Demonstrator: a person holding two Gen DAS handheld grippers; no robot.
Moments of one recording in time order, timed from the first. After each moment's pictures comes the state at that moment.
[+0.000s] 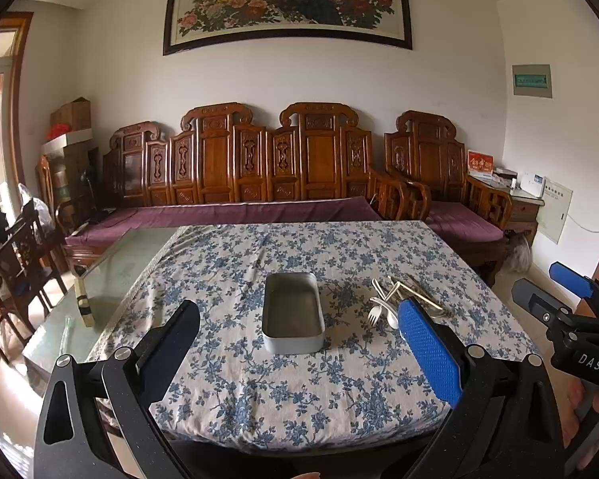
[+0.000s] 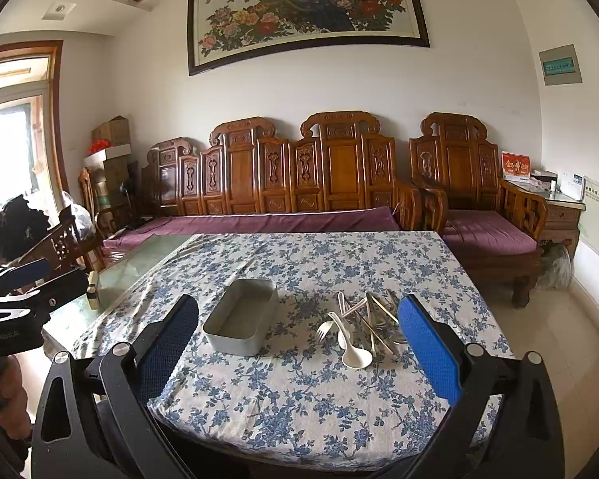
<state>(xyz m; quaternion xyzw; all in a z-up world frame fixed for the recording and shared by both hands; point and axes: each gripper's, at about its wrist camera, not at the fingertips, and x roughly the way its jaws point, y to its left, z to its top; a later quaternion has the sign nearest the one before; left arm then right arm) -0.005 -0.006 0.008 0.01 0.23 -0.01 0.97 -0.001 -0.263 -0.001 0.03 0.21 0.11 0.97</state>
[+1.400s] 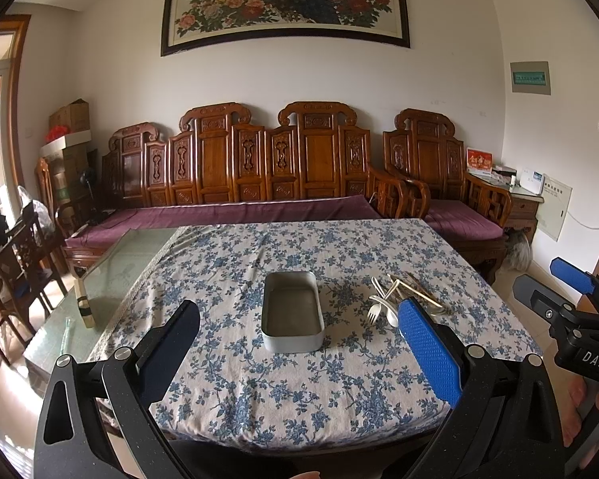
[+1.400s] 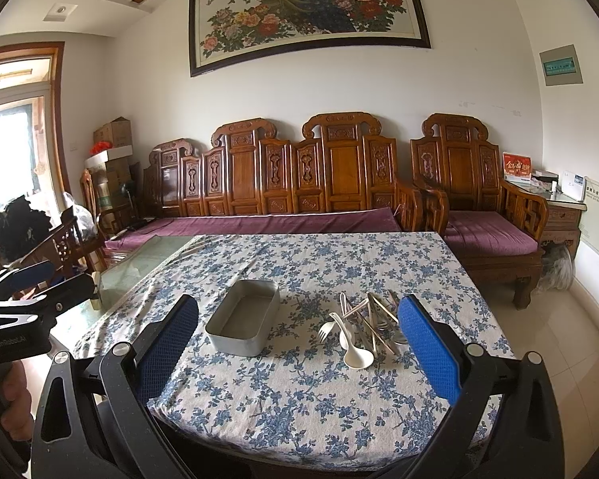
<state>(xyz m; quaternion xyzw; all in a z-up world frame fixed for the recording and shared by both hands) -0.007 -0.005 0.005 0.01 0.23 -0.01 0.97 -0.003 -0.262 0.002 0.03 0.21 0.11 0.97</state>
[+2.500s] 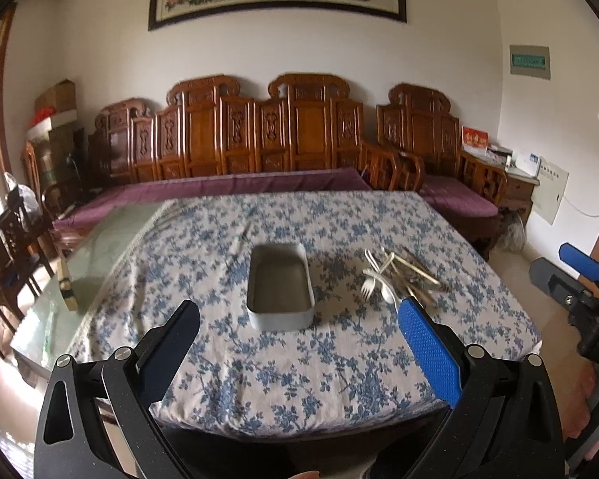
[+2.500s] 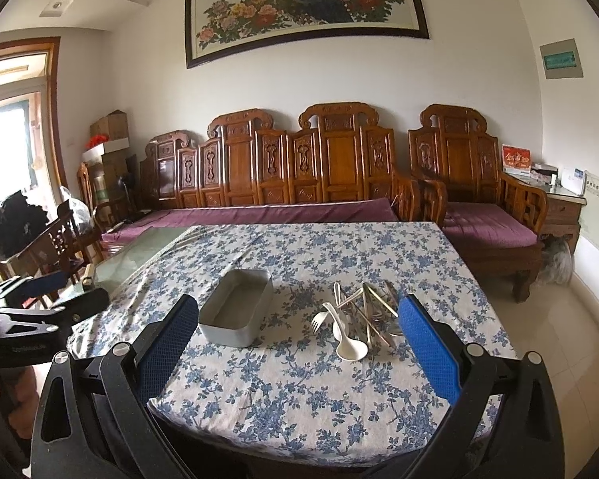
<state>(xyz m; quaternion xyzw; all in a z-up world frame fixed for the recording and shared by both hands) 0.025 -0.010 -0.027 0.01 0.28 -0.03 0.96 0.008 -0.274 -0.011 0.03 0.22 0.11 0.97</state>
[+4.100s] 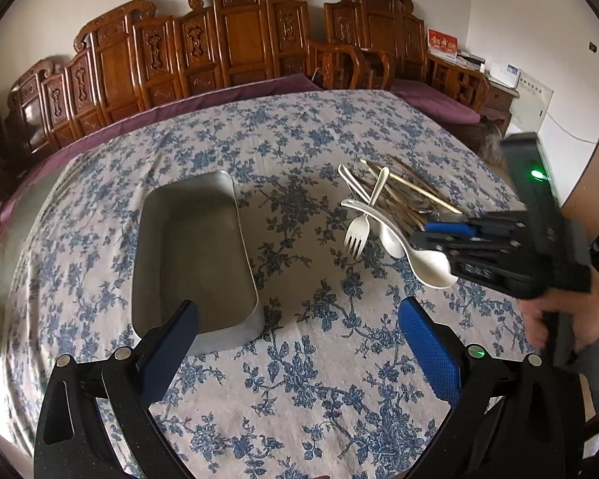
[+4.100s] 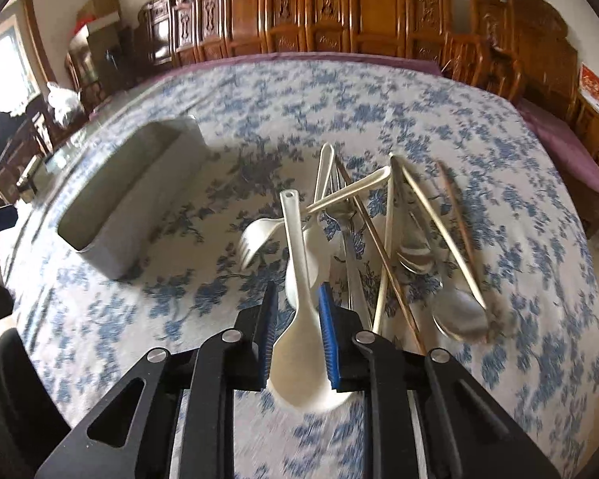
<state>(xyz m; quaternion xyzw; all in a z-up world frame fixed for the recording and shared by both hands) 0.214 -0.066 -0.172 0.07 0.42 -0.13 0.89 0.284 -0.284 -0.246 -0.03 0.47 0.18 0.86</state>
